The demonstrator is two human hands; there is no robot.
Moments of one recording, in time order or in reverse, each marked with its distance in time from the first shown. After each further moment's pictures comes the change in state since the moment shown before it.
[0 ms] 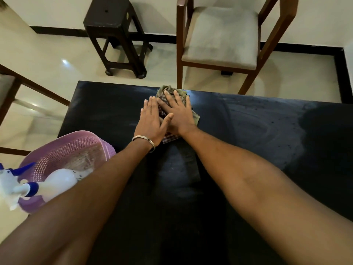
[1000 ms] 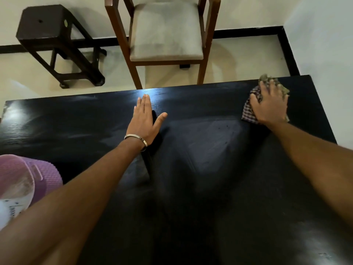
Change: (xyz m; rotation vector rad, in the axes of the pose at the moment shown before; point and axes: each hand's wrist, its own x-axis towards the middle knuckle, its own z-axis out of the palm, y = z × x) left_hand 0.009 0.130 0.076 0.077 -0.097 0.210; right_hand -0.246 0.374 -0.051 0.011 0.230 0.847
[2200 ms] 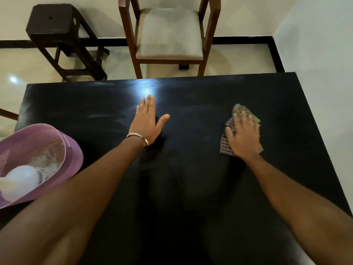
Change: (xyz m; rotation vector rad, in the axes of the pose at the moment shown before) left_hand -0.086 -0.017 -0.024 0.053 -0.025 0.056; right_hand -0.193 -0.047 0.019 -0.082 -0.039 -0.100
